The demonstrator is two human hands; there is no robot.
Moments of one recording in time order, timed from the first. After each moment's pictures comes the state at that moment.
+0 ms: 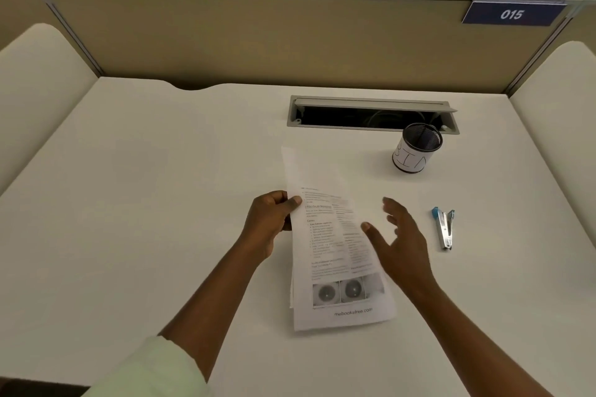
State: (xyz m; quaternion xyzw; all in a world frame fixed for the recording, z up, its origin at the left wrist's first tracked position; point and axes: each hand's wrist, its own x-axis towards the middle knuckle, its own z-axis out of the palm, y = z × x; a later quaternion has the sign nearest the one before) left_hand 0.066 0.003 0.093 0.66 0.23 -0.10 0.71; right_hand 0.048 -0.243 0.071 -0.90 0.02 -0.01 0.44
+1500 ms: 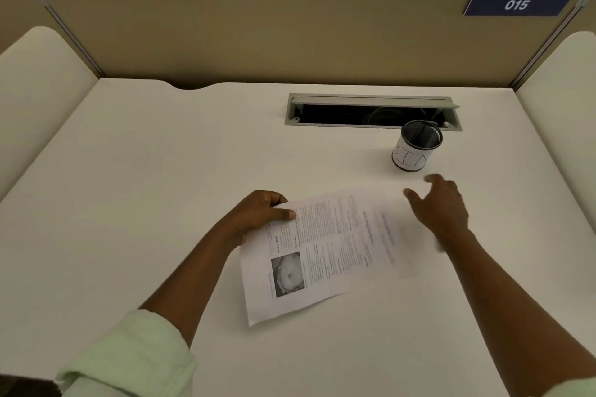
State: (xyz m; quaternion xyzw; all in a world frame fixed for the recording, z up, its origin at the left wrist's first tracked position) left_hand 0.087 0.037 0.093 0.79 0.13 -0.25 0.55; right_hand 0.153 -0.311 0.064 -0.95 0.16 0.04 0.25
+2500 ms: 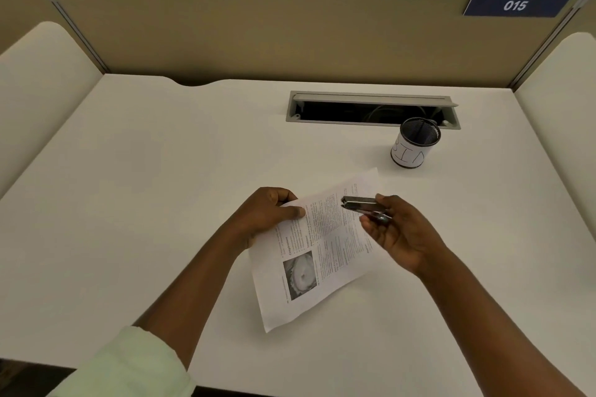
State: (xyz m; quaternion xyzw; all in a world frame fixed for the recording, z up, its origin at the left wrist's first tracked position) left_hand 0.061 0.011 0.115 0.80 0.13 -0.20 0.56; right_hand 0.079 -0.260 0.100 -0.42 0.22 0.26 0.84
